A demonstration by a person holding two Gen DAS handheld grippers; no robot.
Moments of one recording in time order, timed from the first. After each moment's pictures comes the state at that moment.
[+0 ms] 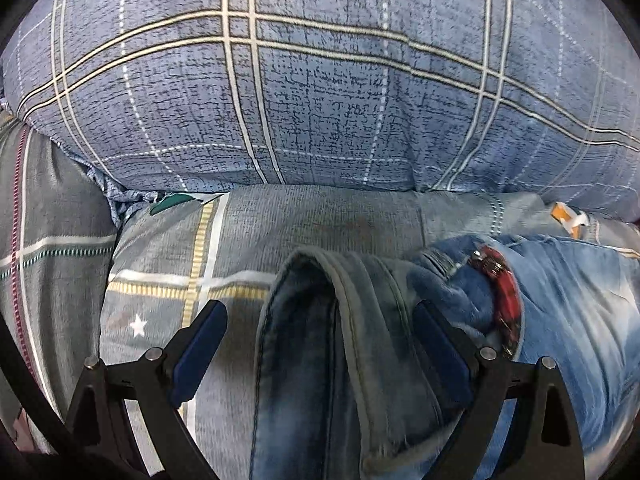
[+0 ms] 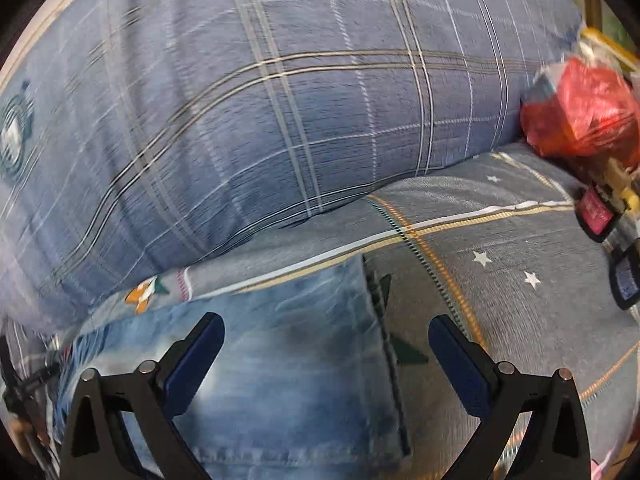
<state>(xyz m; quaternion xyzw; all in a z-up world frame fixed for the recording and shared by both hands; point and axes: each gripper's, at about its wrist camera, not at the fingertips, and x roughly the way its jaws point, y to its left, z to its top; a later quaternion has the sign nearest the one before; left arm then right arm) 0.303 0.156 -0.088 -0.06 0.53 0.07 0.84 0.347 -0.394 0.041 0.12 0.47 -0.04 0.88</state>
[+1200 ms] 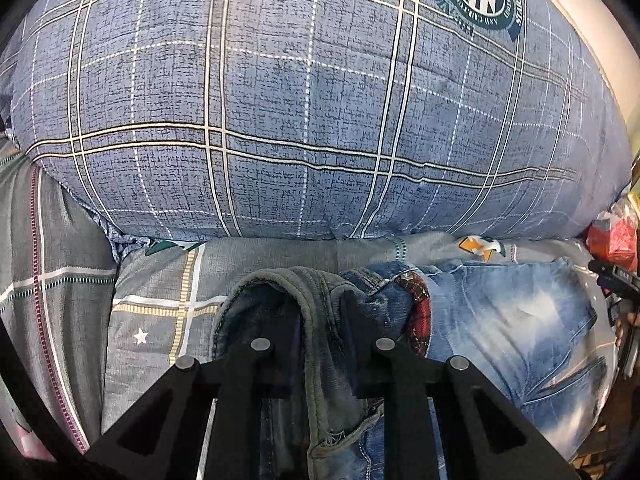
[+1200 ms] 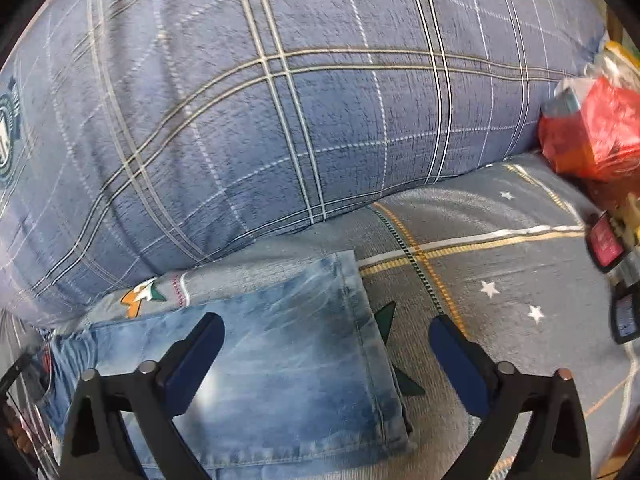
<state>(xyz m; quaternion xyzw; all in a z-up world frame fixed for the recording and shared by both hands) 0.266 0.137 -0.009 -0.09 0.46 -0.01 0.88 0.383 -0.391 0.043 0.10 0.50 -0.03 0.86</state>
